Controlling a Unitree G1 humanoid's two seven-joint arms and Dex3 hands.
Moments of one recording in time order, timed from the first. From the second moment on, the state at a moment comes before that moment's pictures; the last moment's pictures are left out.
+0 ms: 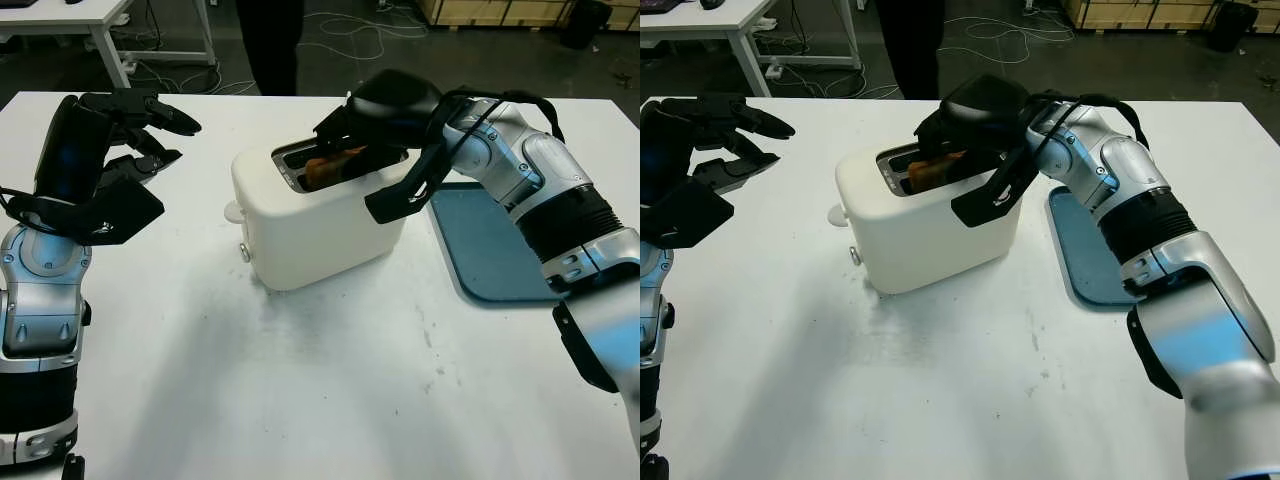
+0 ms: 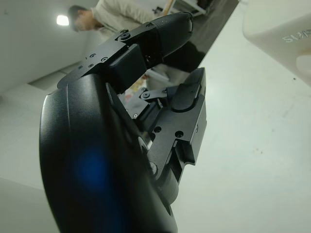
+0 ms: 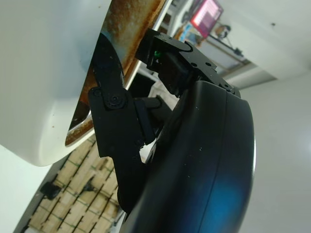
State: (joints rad) left arm -0.36 0.50 0.16 -0.18 0.27 0.04 -0.15; right arm -1.09 -0.52 0.49 0.65 -0.75 -0.49 0.24
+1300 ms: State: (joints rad) left arm -0.36 0.50 0.16 -0.19 0.27 0.06 -0.15; right arm -1.33 -0.55 0.19 1.09 -0.45 -0.52 0.12
